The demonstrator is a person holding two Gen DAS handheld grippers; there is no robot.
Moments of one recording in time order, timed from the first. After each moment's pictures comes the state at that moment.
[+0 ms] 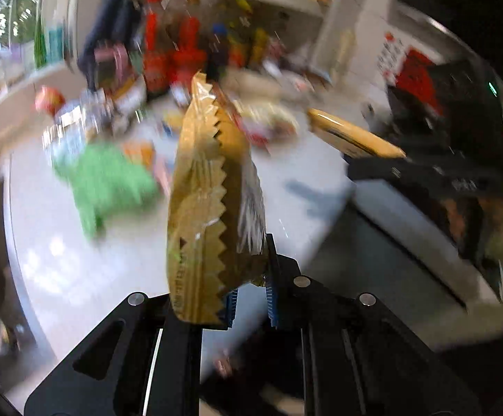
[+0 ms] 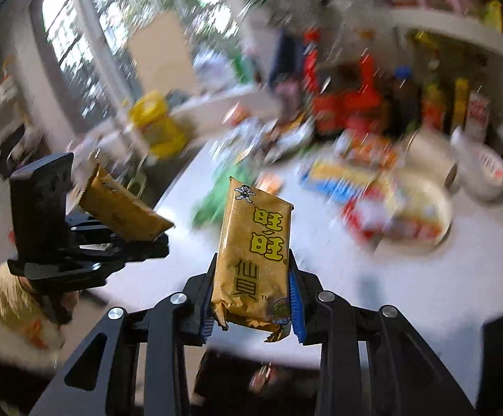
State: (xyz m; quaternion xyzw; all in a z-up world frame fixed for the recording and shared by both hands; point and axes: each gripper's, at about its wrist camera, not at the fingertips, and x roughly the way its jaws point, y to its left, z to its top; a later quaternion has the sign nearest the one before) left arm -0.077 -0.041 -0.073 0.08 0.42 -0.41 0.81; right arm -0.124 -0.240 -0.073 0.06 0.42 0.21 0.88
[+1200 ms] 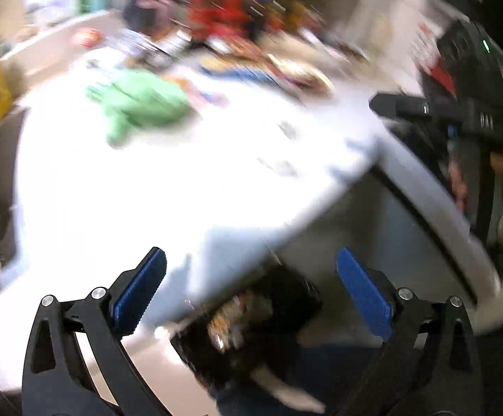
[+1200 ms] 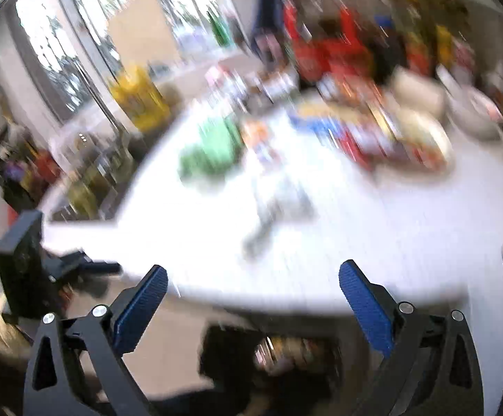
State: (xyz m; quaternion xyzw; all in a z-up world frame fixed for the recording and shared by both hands) left arm -0.088 0.001 -0.121 0.04 0.44 -0.31 0.84; right arm -0.097 -0.243 -0.098 0.09 0.40 0.19 0.89
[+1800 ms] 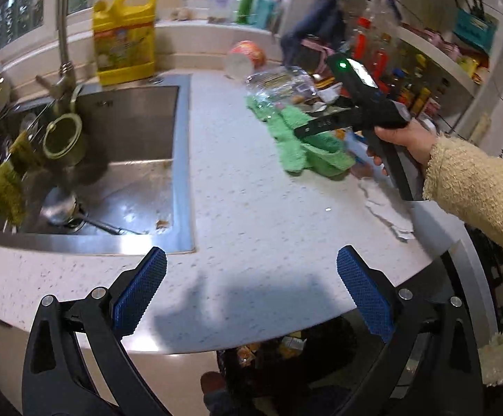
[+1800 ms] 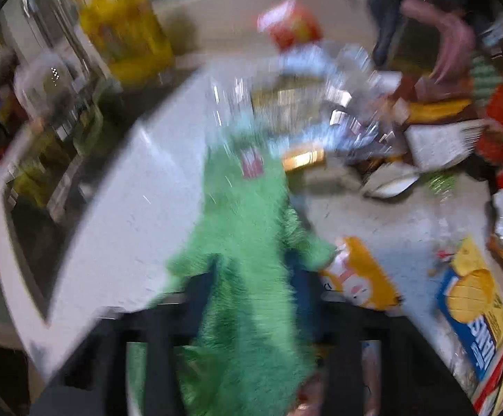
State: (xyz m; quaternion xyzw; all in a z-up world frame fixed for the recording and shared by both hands) left arm -0.079 0.127 -0.098 -0.06 0.42 -0.12 0.90; right arm 0.147 -0.058 -0.179 -0.10 0.51 0.22 0.82
